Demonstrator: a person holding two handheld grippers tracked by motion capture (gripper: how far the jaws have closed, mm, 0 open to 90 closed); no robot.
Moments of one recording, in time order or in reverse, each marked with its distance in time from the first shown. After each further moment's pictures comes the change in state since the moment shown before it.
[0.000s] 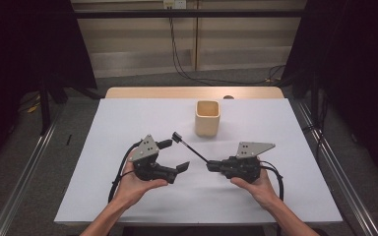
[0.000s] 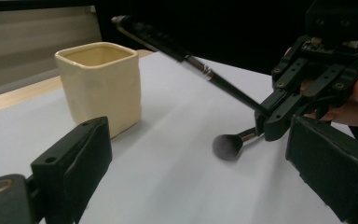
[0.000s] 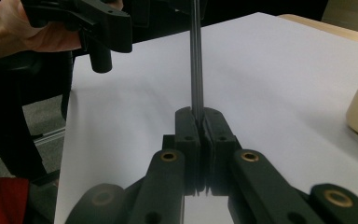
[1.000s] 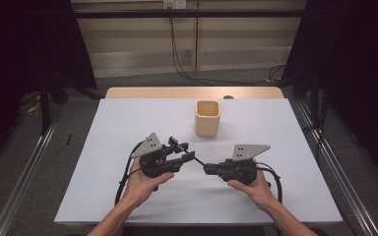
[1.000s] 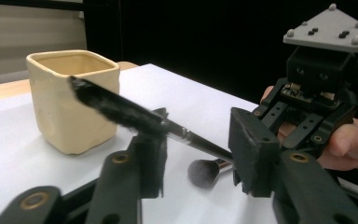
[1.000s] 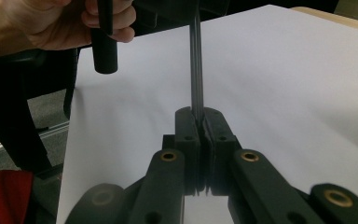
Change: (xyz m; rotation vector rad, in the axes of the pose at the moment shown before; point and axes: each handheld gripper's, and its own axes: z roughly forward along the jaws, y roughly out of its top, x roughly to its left) left arm 0.001 0.001 0.011 -0.074 -0.069 -0.139; right arm 0.003 -0.004 0.009 0.020 0.025 -0.009
